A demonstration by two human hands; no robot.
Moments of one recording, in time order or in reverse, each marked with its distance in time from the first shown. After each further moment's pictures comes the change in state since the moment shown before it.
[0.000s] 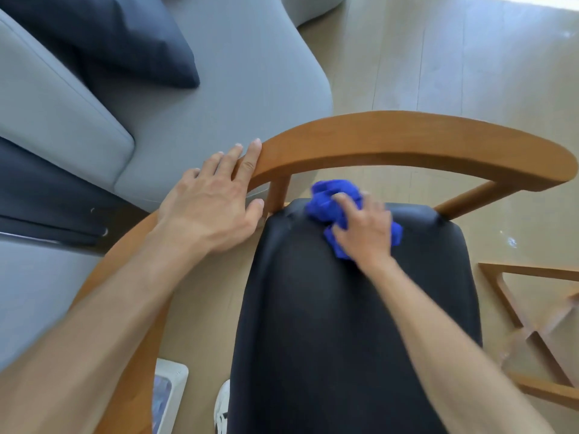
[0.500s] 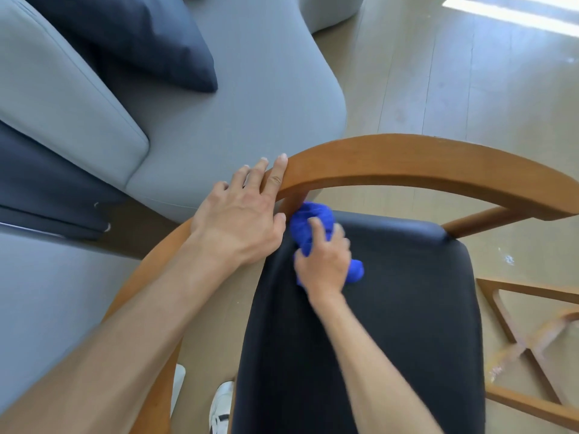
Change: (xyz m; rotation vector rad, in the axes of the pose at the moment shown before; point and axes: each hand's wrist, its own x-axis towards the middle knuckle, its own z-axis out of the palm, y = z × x) left_hand 0.003 0.003 0.003 -0.036 0.018 0.015; right_hand -0.034 -0.095 0.023 0.202 -0.002 0.237
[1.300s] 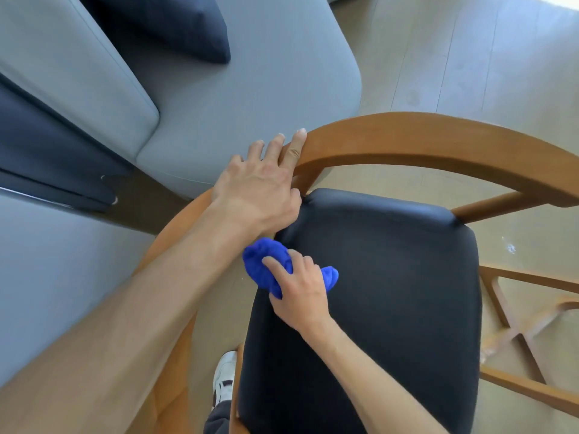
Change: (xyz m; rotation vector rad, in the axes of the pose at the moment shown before) left_hand 0.003 -0.003 -0.002 0.021 -0.007 -0.011; right_hand -0.085 -0.008 0.007 0.036 -0.152 -0.500
